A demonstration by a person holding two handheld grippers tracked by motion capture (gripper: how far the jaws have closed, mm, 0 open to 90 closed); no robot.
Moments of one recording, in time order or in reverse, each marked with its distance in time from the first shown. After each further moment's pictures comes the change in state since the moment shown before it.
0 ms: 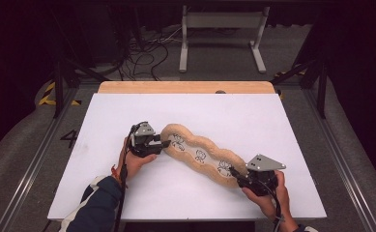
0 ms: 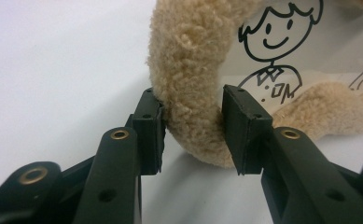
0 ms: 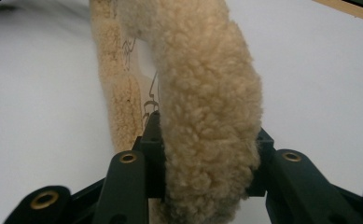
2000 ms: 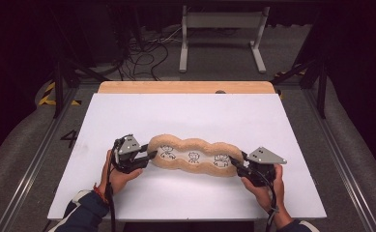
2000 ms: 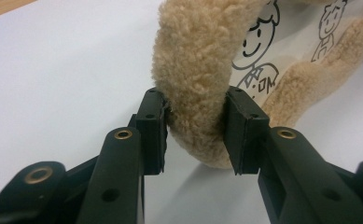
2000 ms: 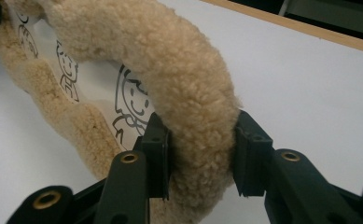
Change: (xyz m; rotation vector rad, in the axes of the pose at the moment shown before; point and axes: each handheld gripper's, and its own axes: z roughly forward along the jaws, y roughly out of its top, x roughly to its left) left arm -0.023 -0.027 -0.056 -0.008 0.081 0.049; right arm -0.013 0.005 0.017 -0.101 -0.069 0.048
